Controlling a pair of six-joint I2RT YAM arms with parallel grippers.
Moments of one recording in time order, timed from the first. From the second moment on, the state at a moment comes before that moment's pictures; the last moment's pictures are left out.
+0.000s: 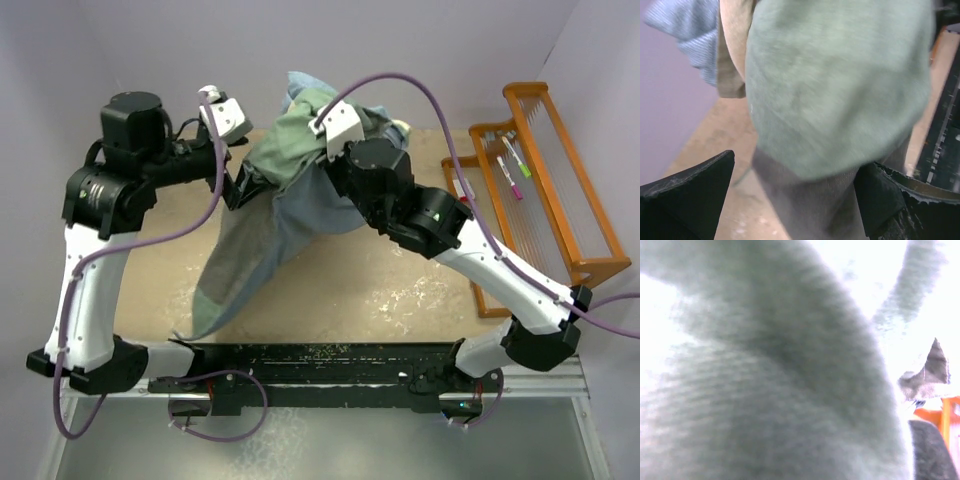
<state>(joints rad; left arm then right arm) -0.34 1.34 2.00 -1.06 0.62 0.40 1.00 1.42 1.72 -0.51 0.55 -0.21</state>
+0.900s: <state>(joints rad) -0.41 1.32 1.76 -0.75 0.58 0.28 1.19 1.74 2.34 -1.13 0.79 0.18</state>
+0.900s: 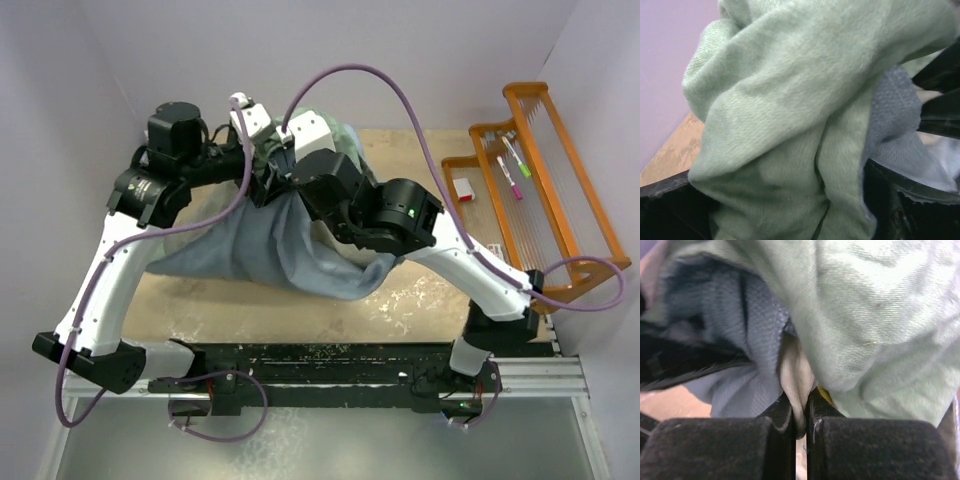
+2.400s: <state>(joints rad) -0.38 1.34 1.98 -1.17 0.73 0.40 1.20 0.74 1.26 -0.89 0.71 0.81</state>
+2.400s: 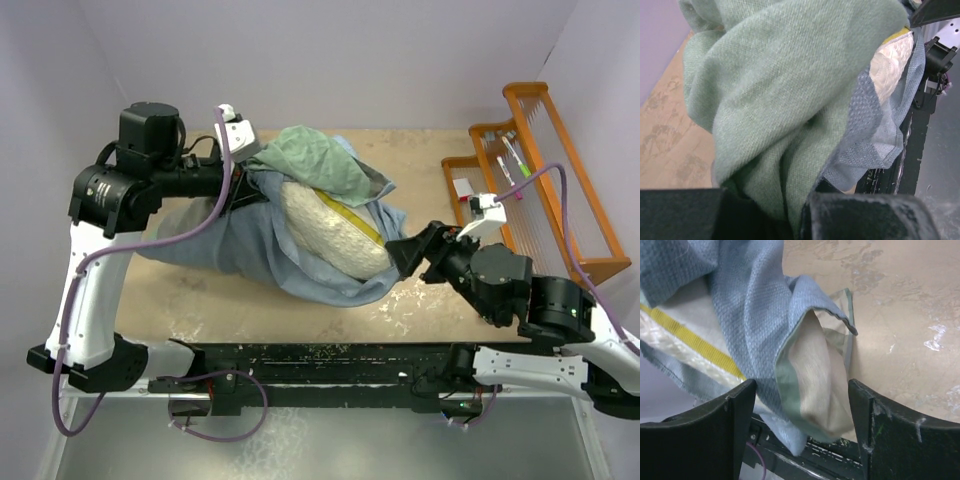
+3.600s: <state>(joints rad) -0.38 1.32 2.21 -1.51 0.81 0.59 0.99 0.77 0.81 -0.68 0.84 0.95</state>
